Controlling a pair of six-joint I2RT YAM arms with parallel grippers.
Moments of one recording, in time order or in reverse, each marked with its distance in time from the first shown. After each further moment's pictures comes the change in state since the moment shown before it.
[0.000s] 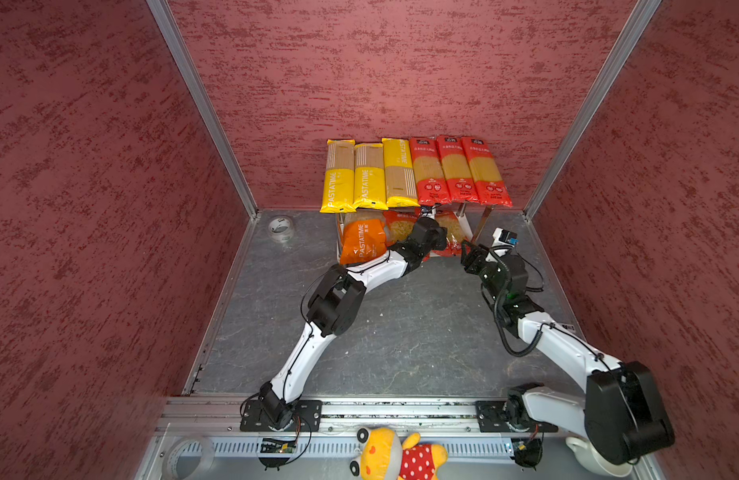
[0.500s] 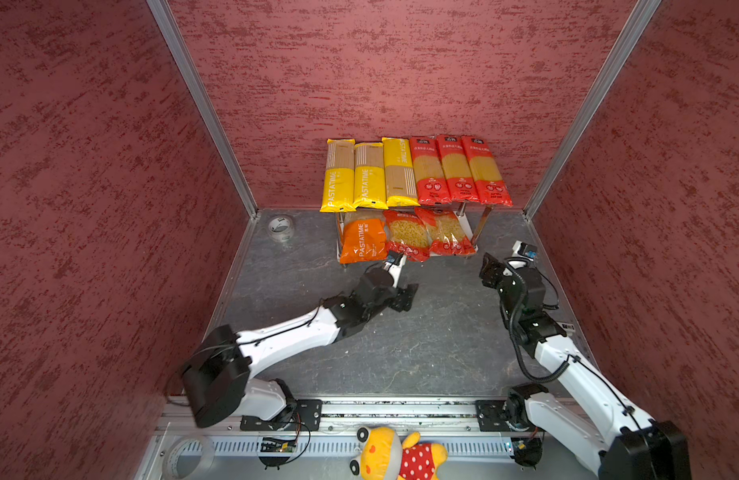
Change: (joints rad) left arm -0.122 -1.049 -1.083 -0.055 -0.056 0.250; right arm -0.054 -0.243 -0.080 -0.245 0.269 -0.180
